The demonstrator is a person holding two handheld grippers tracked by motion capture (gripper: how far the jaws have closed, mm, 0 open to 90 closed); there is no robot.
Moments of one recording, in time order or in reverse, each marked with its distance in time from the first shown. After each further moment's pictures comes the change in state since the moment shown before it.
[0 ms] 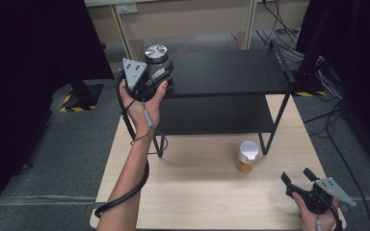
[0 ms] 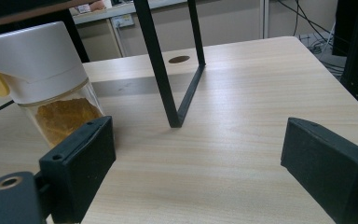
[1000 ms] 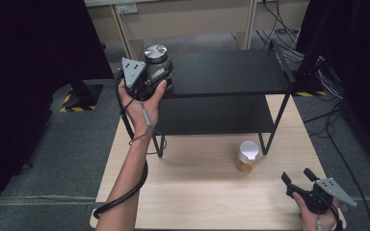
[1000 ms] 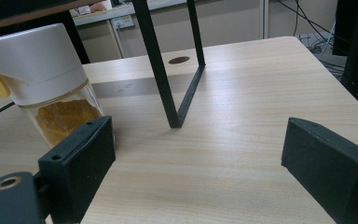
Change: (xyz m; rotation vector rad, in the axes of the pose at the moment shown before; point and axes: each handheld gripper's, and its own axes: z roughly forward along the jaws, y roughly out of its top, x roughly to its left) left arm 0.003 0.003 0.000 0.014 -0.009 -0.016; right arm -0.001 -0.001 0.000 -0.003 0.001 0.005
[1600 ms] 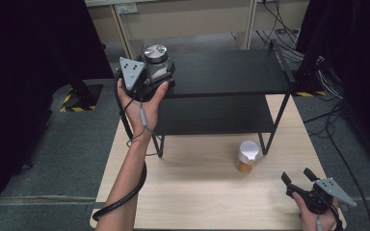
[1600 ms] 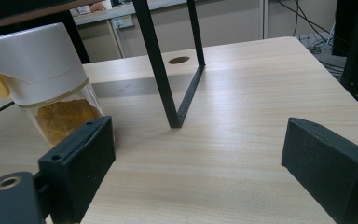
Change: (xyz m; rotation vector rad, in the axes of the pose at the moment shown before) left arm -0.005 -0.006 -0.003 -0.068 0.023 0.045; right arm 0.000 0.000 0.000 -0.001 -0.001 -0.001
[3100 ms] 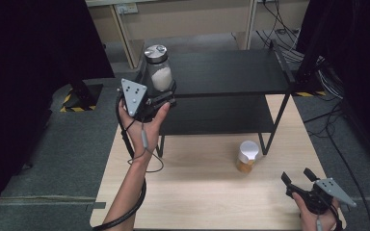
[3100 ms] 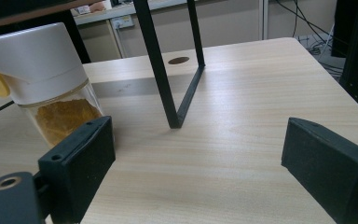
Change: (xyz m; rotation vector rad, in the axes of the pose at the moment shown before) left arm -0.009 -0.036 -0.034 -0.061 -0.010 0.050; right arm 0.001 0.000 0.000 -0.001 -0.001 -0.005
